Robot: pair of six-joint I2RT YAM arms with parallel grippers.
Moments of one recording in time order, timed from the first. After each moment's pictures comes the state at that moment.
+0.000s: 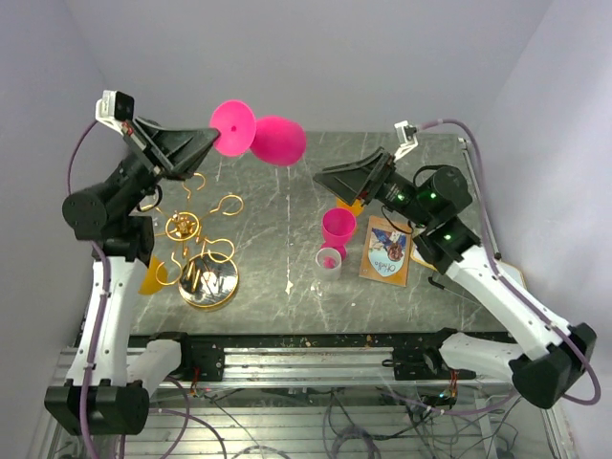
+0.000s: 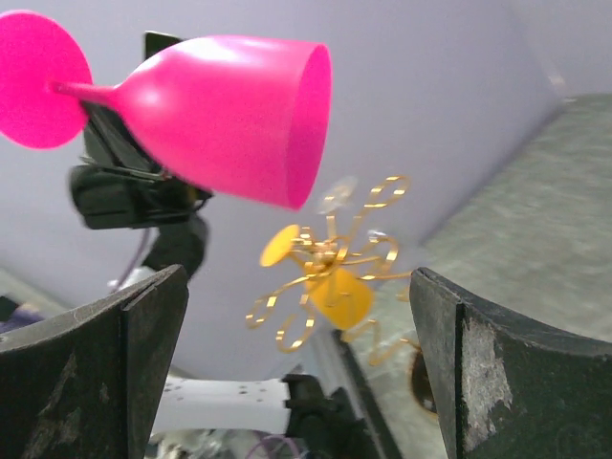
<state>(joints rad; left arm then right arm) 0.00 1.00 1.11 0.72 0.78 -1.89 0.61 1.08 1.09 0.22 -0.39 0.83</state>
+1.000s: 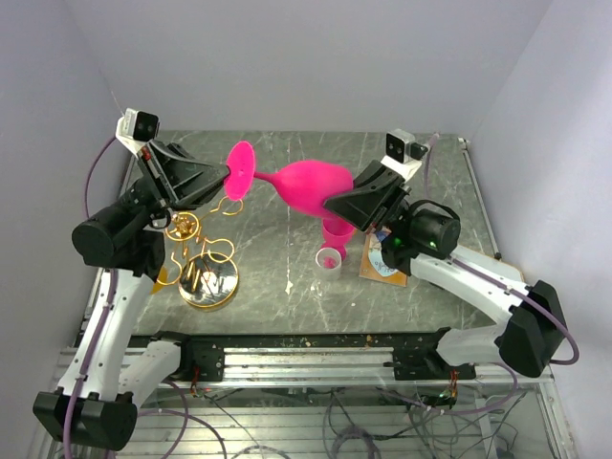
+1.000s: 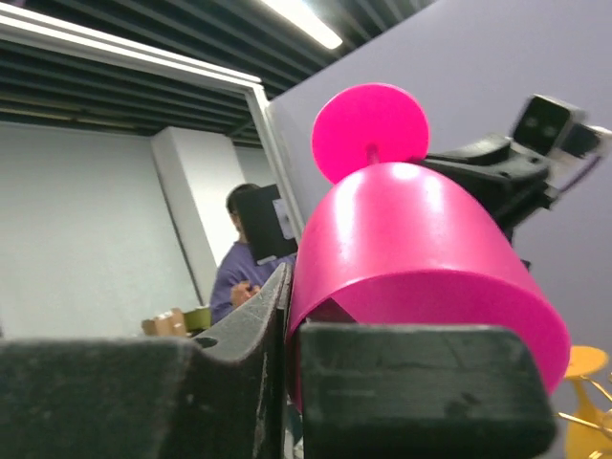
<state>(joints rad) -0.16 0.92 1.00 1.00 0.81 -2.05 0.76 1.30 0.97 1.45 -0.58 1.36</state>
